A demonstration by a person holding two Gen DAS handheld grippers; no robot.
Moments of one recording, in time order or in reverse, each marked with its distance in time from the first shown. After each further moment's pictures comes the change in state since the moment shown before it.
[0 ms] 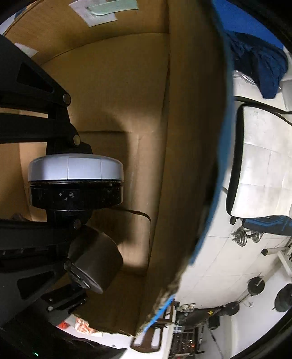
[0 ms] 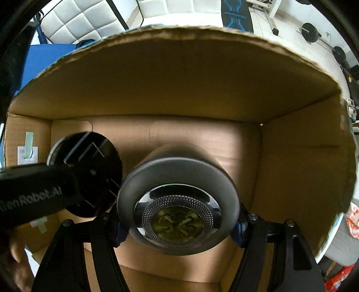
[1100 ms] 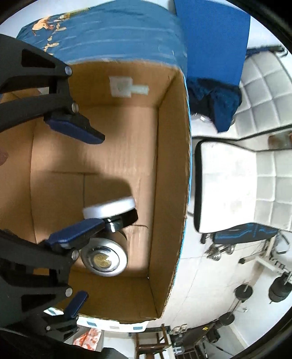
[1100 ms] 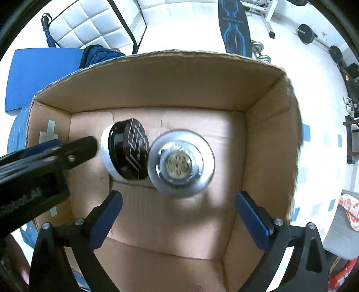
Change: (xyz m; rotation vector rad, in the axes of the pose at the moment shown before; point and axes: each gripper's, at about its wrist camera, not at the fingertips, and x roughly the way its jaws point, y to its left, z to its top) left arm -0.081 -0.014 -0.085 0.051 -0.293 0.277; right arm -0.057 -0.001 -0.053 0.018 -0.054 -0.005
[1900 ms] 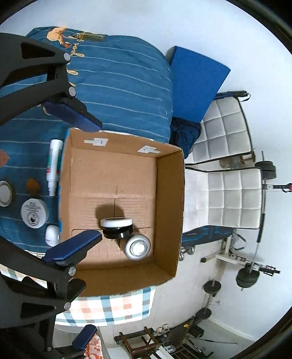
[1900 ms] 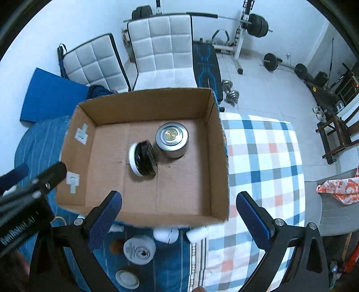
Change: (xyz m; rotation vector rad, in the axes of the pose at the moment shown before) left arm -0.123 0.033 -0.144 0.022 -0.350 0.088; right arm -0.139 0.029 -0.149 0.056 -0.345 -0.111
